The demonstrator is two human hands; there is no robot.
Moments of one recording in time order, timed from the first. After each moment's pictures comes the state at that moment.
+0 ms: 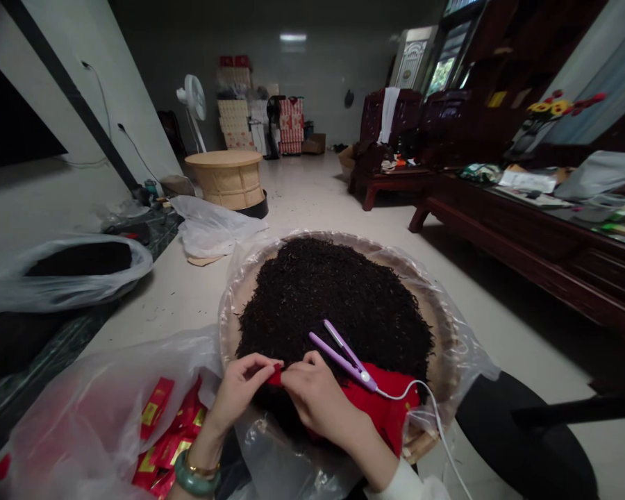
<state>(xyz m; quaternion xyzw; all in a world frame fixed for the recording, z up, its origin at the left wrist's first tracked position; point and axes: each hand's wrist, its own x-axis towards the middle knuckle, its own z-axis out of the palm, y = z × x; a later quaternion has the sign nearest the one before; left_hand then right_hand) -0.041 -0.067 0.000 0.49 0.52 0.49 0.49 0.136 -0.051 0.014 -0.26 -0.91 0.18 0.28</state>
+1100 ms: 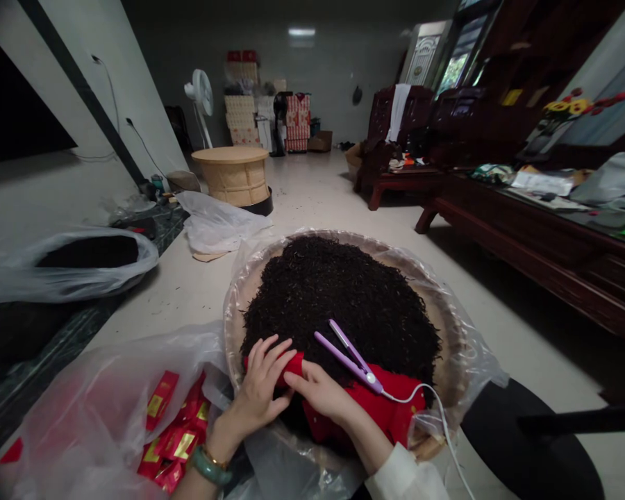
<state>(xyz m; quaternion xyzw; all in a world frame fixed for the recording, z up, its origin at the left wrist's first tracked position) -0.042 -0.073 -0.039 0.81 0.47 0.33 0.10 0.123 -0.039 -0.013 -0.30 -0.60 0.67 0.31</state>
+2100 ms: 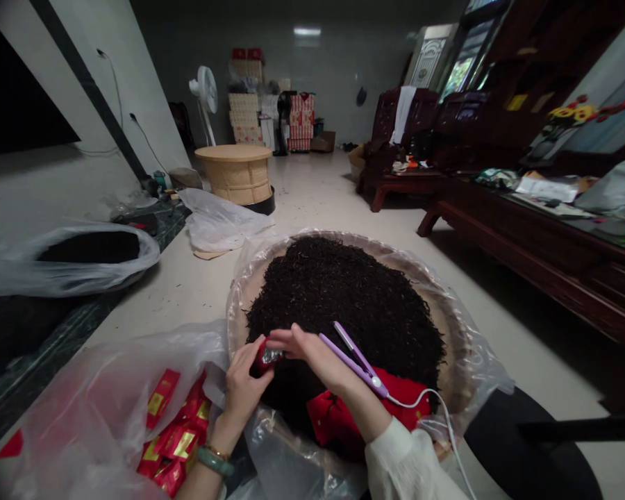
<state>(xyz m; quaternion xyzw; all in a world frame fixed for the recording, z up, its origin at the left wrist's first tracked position) -0.065 -0.061 -0.082 0.64 0.60 0.48 0.01 0.111 0.000 0.016 -0.31 -0.56 0.72 0.27</state>
